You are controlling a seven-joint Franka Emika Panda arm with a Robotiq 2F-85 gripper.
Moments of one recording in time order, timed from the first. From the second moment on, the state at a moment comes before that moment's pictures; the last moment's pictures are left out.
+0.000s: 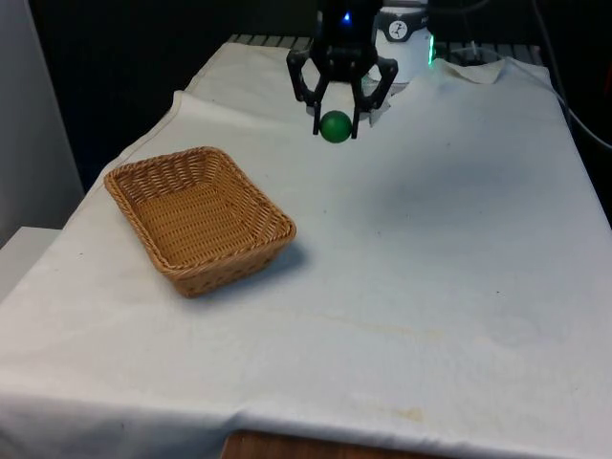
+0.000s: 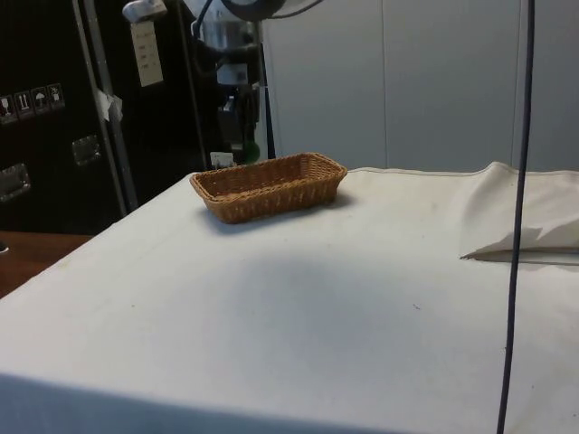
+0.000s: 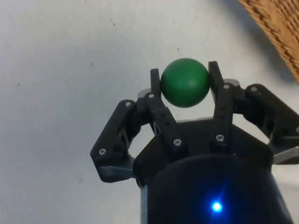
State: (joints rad) arm 0.44 0.27 -0.54 -2.09 0.08 2.43 -0.22
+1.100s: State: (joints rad) arm 0.41 0.48 -0.66 -1.99 0.33 2.53 -0.51
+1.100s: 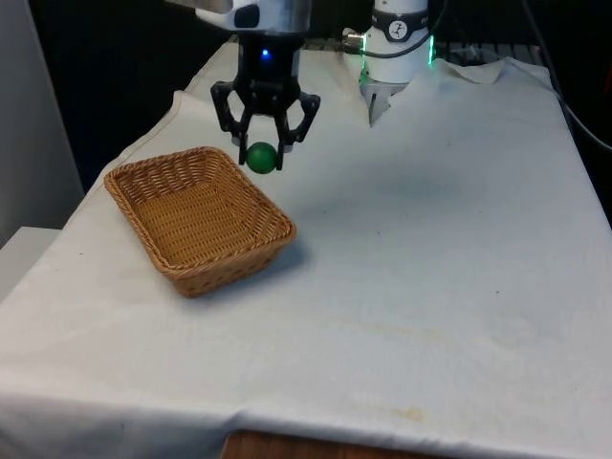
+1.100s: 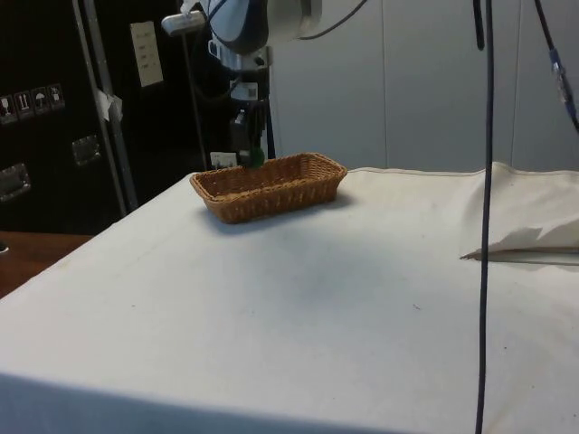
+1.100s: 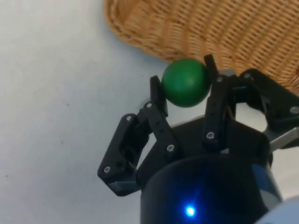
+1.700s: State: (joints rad) arm 0.38 0.61 -0.71 -1.95 0.50 2.60 -0.67
